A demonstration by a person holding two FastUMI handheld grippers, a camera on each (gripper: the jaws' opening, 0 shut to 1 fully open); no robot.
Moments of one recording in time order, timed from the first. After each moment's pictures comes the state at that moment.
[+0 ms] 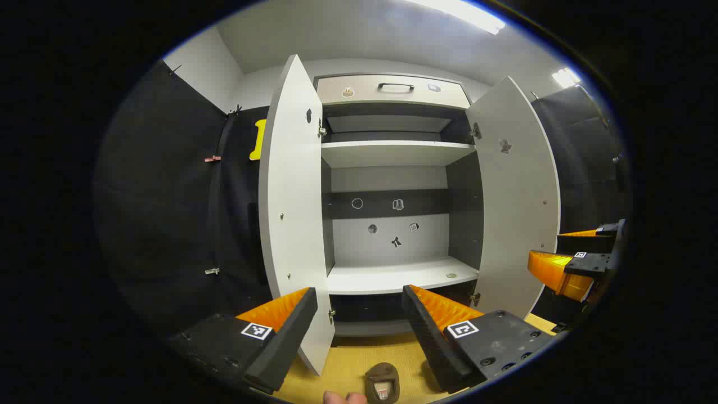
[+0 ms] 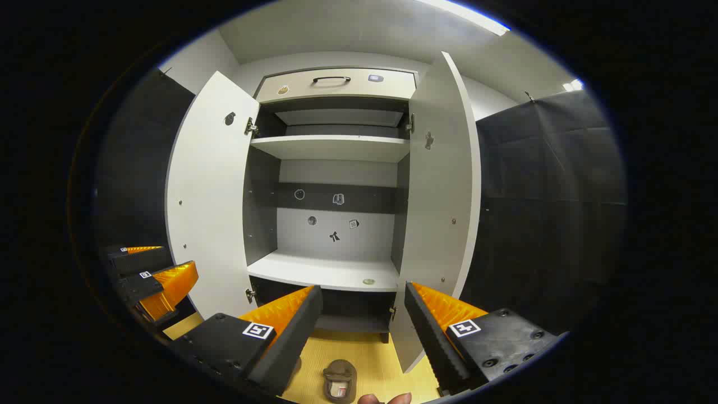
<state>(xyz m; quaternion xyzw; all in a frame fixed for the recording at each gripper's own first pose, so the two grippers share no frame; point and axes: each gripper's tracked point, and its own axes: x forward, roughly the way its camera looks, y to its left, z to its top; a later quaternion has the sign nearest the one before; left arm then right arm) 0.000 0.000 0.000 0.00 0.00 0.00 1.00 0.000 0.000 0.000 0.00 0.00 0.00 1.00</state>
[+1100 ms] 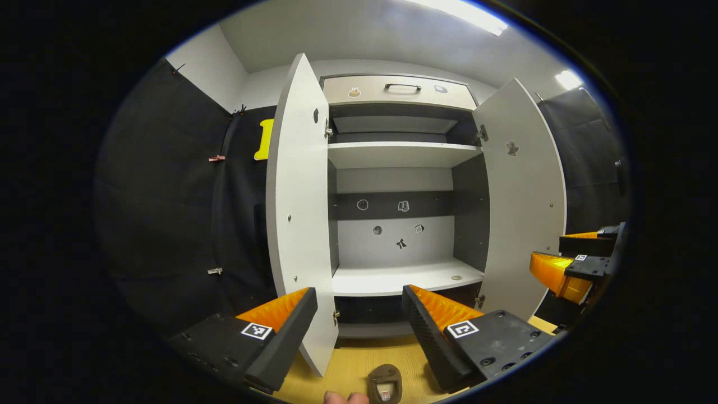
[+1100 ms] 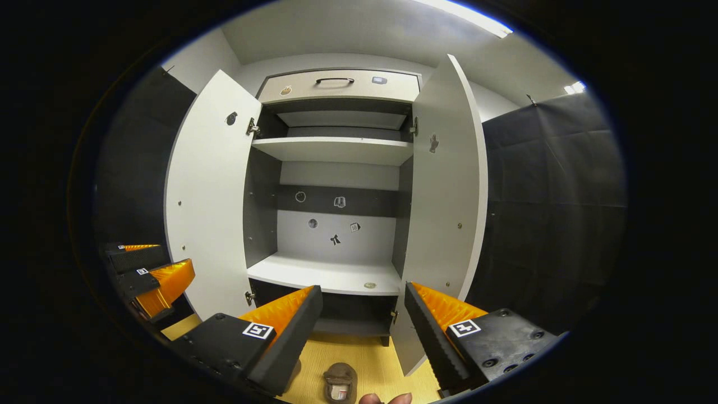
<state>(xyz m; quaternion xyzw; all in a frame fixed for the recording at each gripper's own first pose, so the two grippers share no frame) 0.005 0.010 0.005 -0.01 -0.01 0.01 1.00 0.006 0.004 0.002 -0.01 -0.01 0.00 1.00</state>
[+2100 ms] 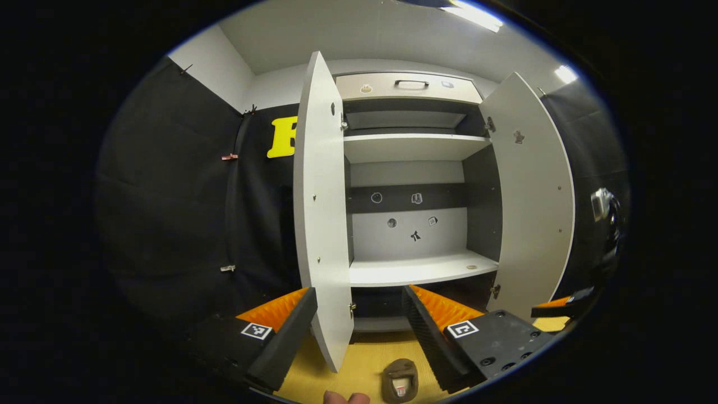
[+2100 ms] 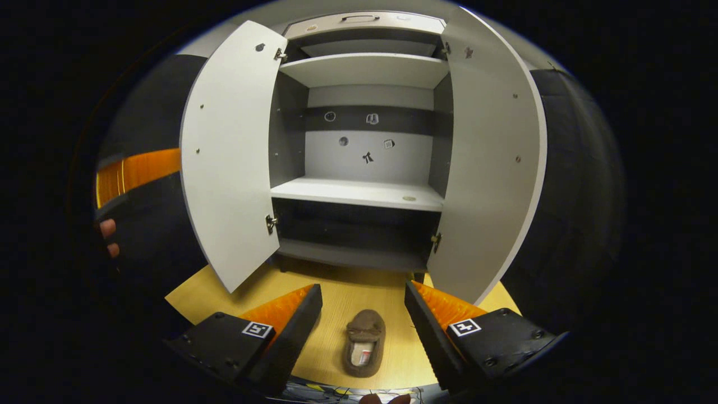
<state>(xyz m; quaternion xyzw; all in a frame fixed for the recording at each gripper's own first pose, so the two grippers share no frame) -0.008 0.040 -0.035 0.00 0.00 0.04 1.00 -0.006 0.057 -0.205 -0.01 0.18 0.08 0.98</state>
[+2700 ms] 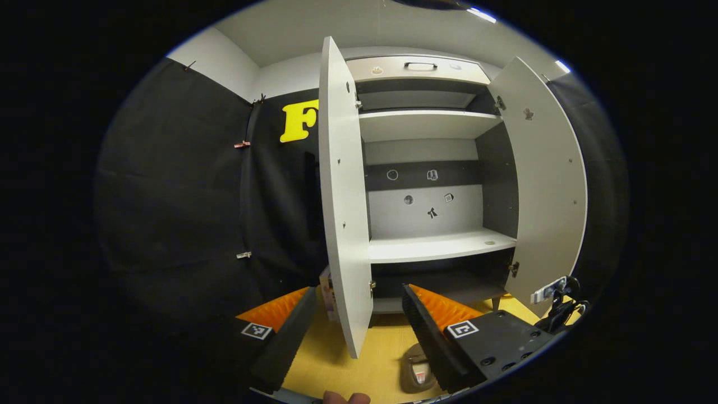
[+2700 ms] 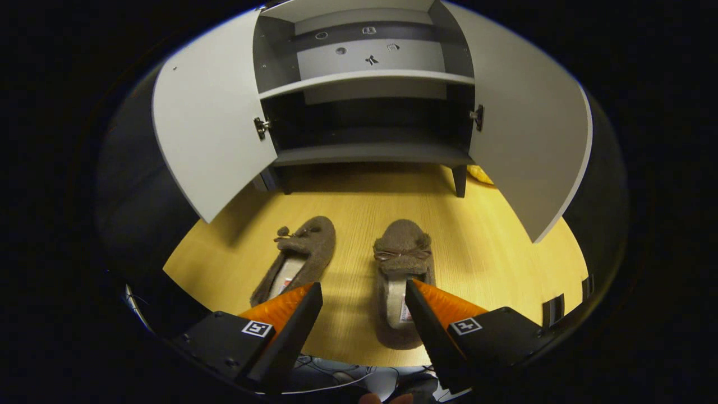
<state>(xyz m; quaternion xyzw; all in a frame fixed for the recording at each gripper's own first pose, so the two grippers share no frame) -0.020 0.070 -0.082 0.02 0.05 0.07 1.00 -0.005 0.078 -0.406 0.04 0.36 0.08 0.93</state>
